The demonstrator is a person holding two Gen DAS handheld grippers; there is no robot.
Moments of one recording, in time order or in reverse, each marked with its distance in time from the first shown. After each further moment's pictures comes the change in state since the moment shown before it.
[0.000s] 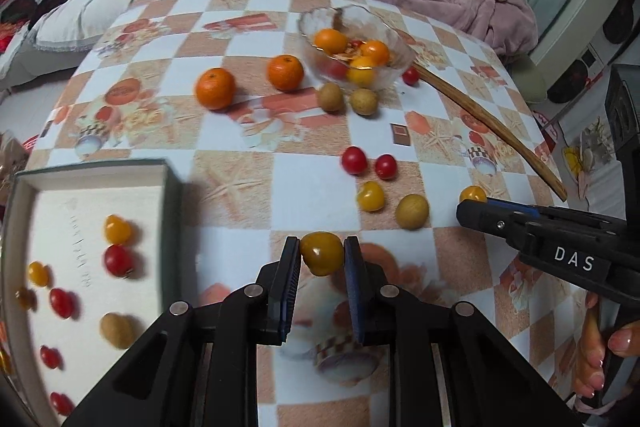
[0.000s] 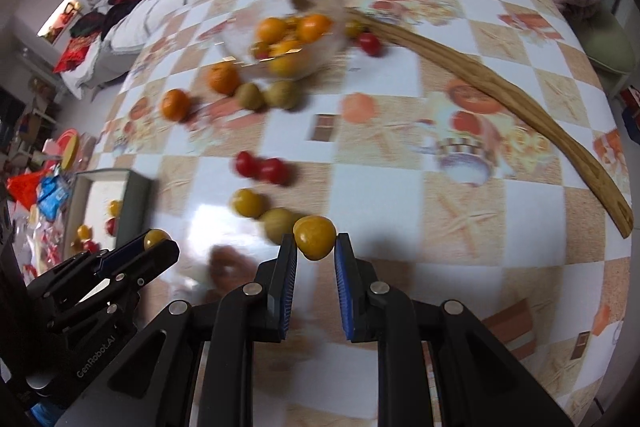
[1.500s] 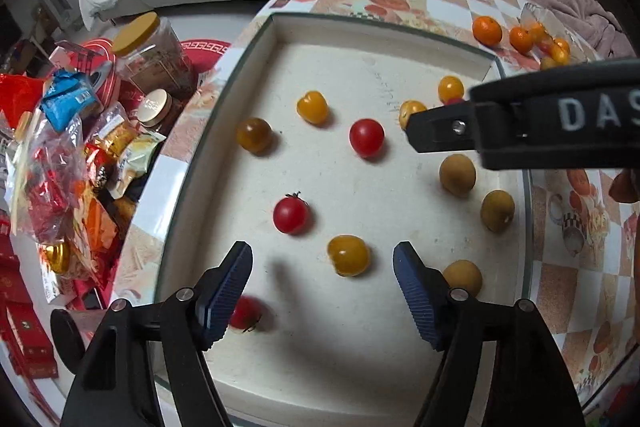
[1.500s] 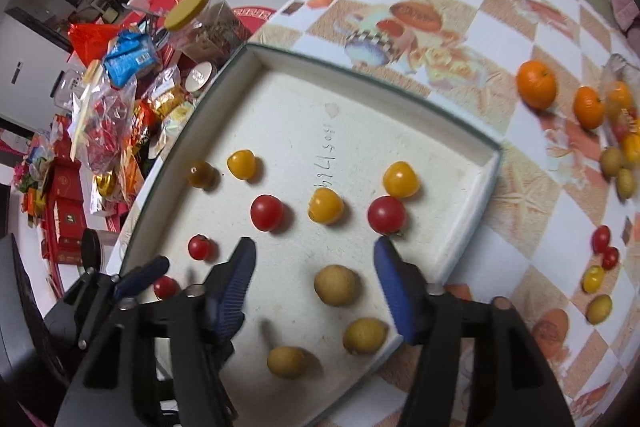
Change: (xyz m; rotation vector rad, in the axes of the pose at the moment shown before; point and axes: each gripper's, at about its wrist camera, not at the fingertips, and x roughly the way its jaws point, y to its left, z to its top) left arm -0.061 0.163 -0.103 -0.212 0.083 0.333; right arm 0.073 0.257 -0.014 -0.434 0.223 0.144
